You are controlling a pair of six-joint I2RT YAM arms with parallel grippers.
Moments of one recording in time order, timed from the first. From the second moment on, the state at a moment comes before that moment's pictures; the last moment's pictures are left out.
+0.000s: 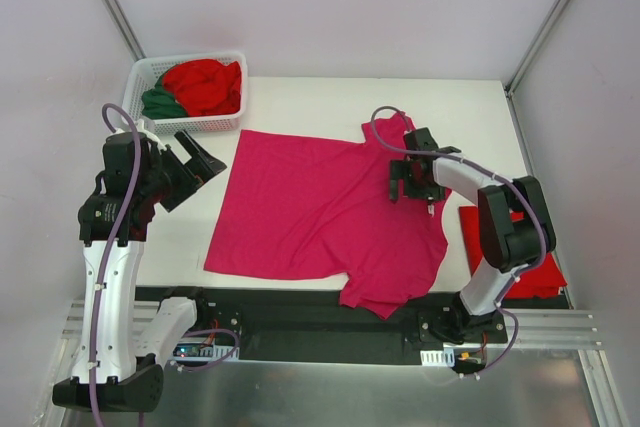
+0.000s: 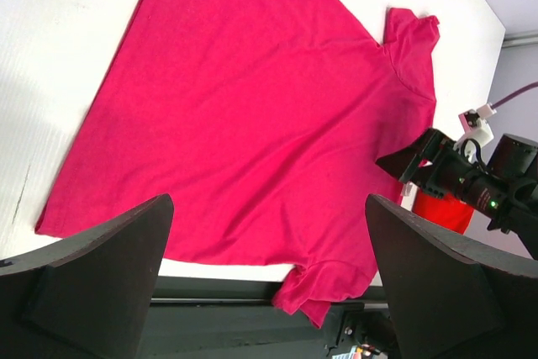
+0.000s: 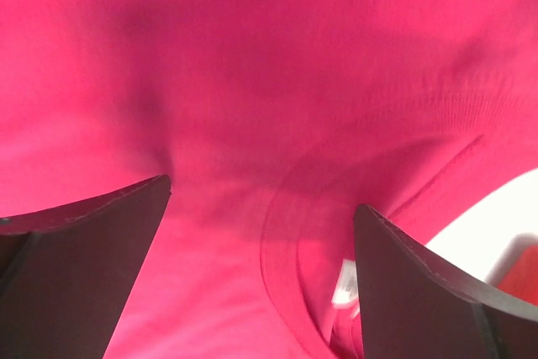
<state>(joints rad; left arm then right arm) 0.02 0.85 1.21 -1.02 0.23 -0.68 0.32 1.72 1.06 -0.57 0.12 0.29</state>
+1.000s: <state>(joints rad) 0.02 0.88 1.24 -1.02 0.26 -0.67 0.18 2.15 1.68 -0.83 0.13 0.30</state>
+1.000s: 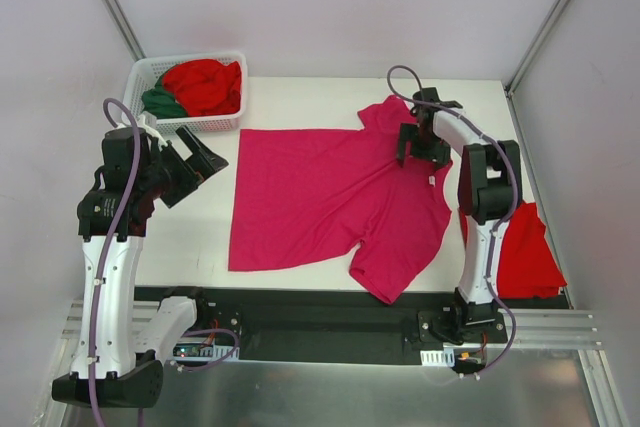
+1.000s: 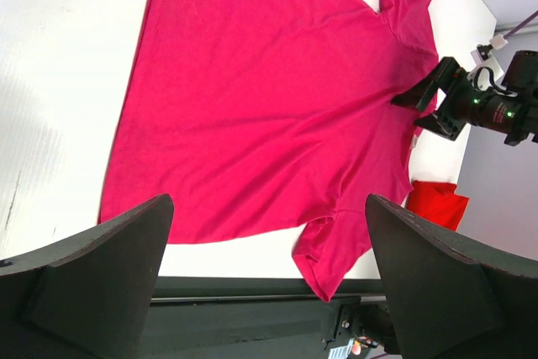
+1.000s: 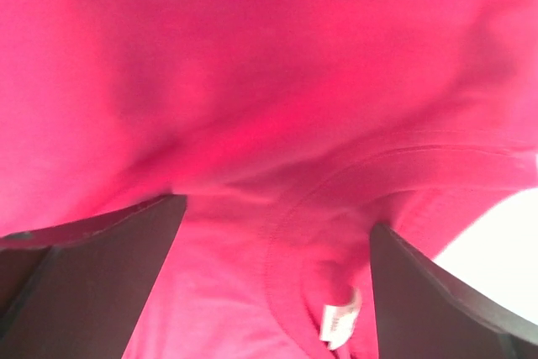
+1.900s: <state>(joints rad) 0.02 0.82 1.23 -0.99 0.26 -0.67 0.44 1.73 1.21 -0.88 0.11 0.34</state>
